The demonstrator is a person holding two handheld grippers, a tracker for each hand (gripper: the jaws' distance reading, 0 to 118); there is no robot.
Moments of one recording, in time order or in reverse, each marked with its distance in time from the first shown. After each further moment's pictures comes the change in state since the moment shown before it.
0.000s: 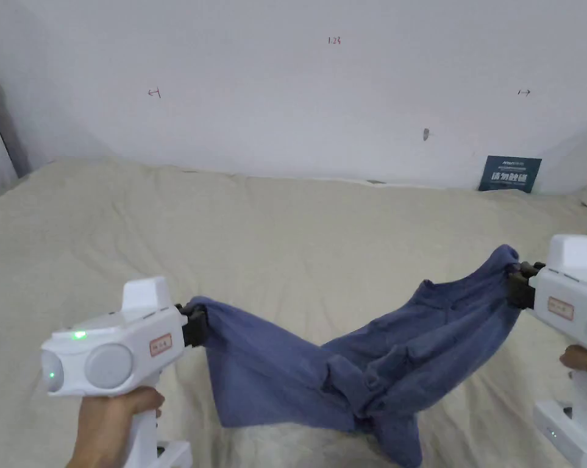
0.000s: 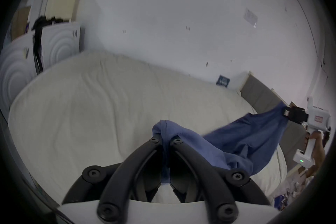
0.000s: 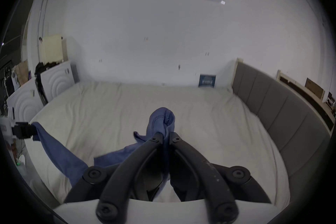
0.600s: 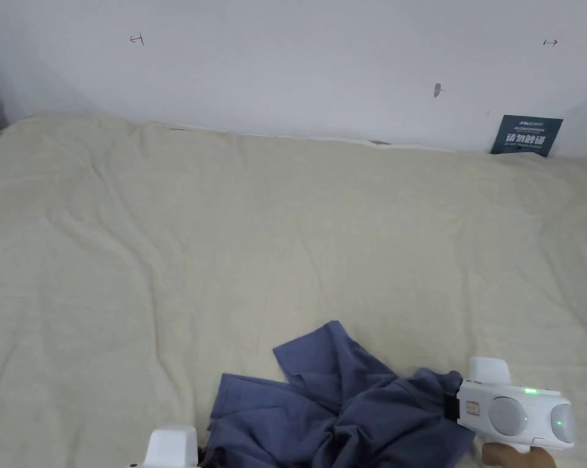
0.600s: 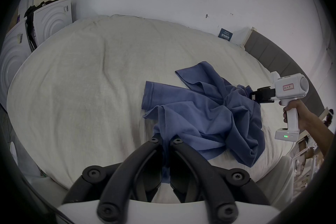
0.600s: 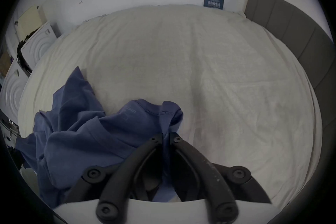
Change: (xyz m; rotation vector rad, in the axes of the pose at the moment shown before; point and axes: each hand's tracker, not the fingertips) left arm 0.024 -0.187 -0.017 -0.341 0.006 -0.065; right arm -0.052 -0.195 -0.126 -0.558 0.004 -0.044
